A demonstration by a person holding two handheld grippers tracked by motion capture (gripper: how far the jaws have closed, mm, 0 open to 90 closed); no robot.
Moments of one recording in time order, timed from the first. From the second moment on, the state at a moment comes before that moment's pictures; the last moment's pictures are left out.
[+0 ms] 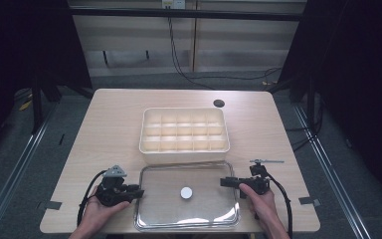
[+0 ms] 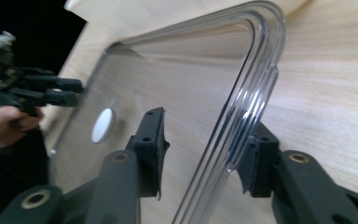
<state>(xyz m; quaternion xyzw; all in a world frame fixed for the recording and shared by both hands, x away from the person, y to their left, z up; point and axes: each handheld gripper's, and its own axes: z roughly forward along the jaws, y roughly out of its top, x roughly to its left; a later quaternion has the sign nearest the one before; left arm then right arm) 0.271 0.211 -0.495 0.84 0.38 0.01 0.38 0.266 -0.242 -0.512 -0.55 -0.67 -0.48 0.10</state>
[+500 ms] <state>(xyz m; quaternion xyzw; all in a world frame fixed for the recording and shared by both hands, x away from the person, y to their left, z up) 0.274 0.215 -0.494 0.84 0.39 -0.02 0.39 0.262 -0.243 -0.502 -0.53 -0.66 -0.52 0.10</state>
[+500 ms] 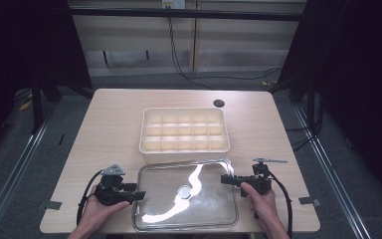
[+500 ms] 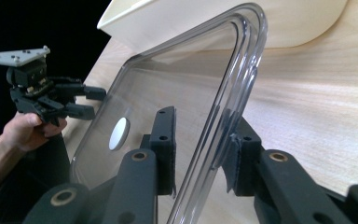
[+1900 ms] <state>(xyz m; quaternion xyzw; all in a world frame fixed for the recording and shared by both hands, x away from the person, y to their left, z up) 0.276 0.219 -0.490 0.81 0.39 -0.04 0.43 0.256 -0.243 -0.491 -0.53 -0.67 -0.51 0.06</state>
